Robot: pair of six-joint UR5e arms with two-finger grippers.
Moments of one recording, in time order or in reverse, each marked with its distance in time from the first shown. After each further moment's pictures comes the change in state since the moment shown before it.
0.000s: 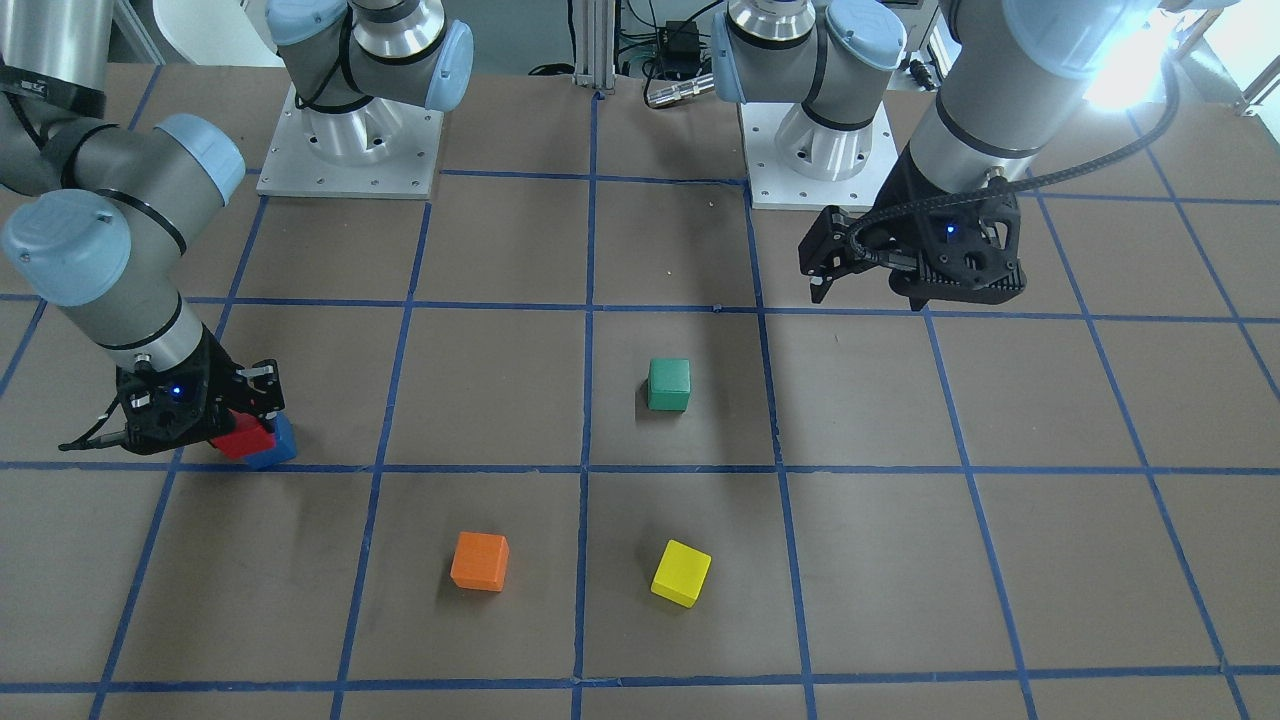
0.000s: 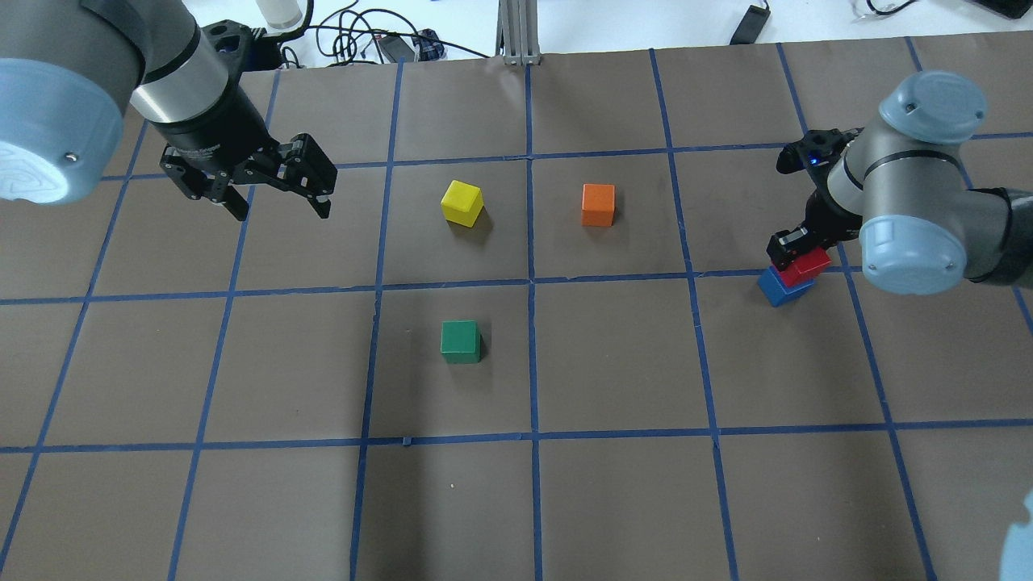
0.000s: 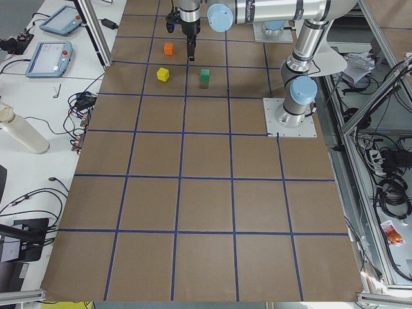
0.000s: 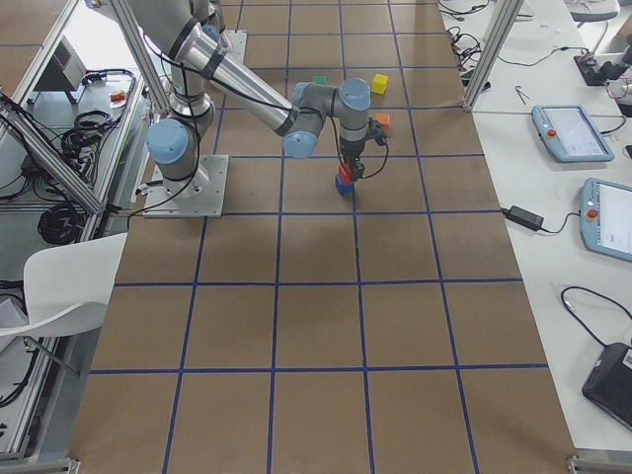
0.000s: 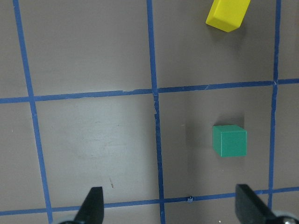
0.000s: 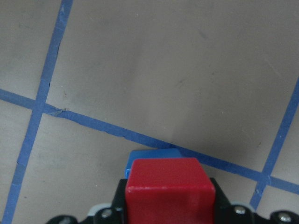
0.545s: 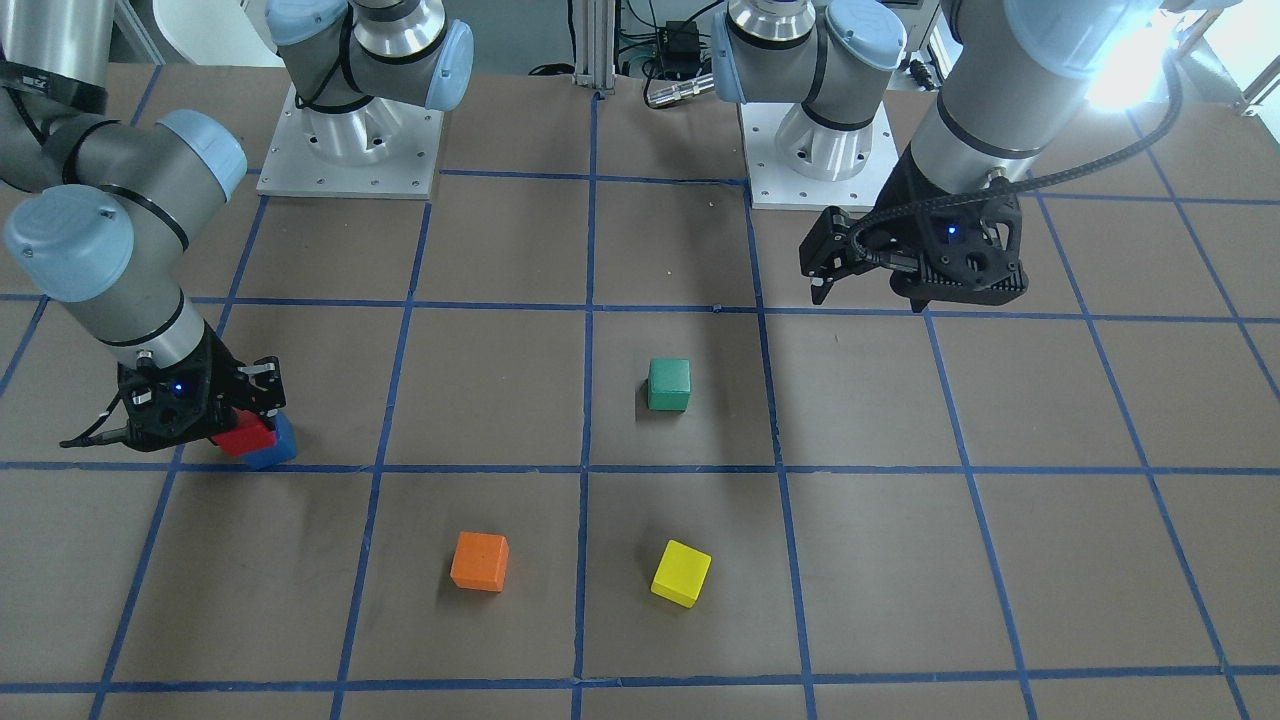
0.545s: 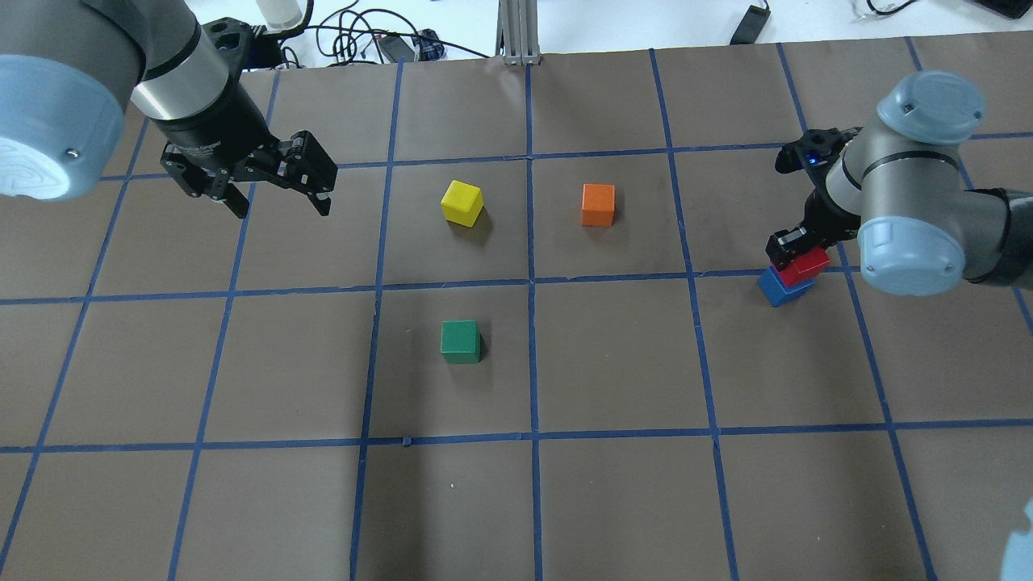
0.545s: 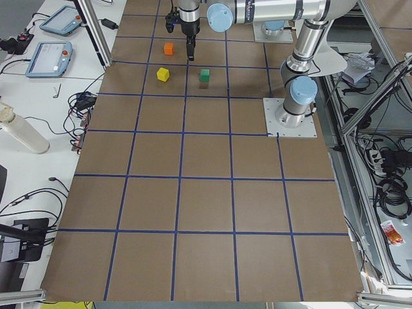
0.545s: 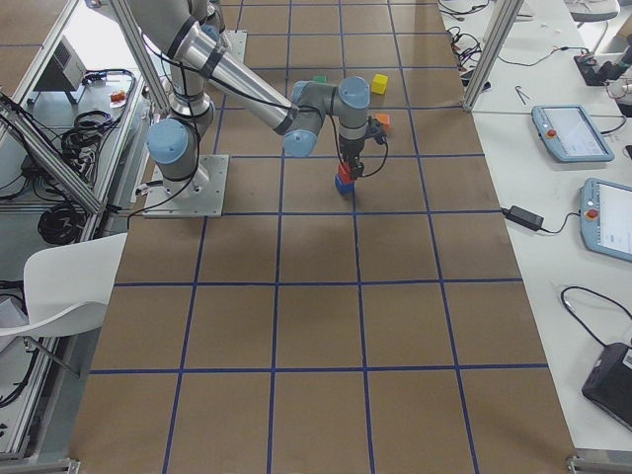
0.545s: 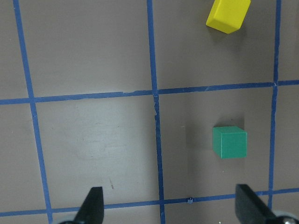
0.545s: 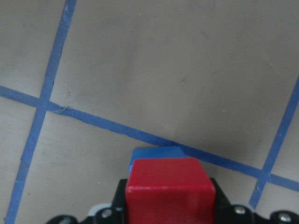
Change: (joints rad) left arm 0.000 -0.002 0.004 0.000 0.000 0.000; right arm 0.007 -0.011 0.001 0.010 -0.007 0.003
